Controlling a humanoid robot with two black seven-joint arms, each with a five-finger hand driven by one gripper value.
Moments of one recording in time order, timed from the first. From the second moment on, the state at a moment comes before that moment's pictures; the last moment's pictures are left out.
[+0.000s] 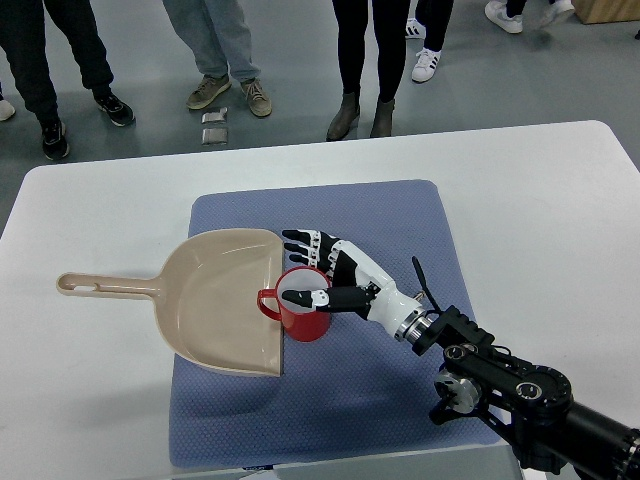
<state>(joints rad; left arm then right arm) -0.03 0.00 -0.06 -0.13 0.08 -0.03 0.09 0.41 0.00 0.64 0.96 -0.83 0.13 0.54</state>
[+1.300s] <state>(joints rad) -0.03 0.00 -0.06 -0.13 0.08 -0.03 0.09 0.69 -0.18 0.79 0.75 0.00 0.11 0.39</state>
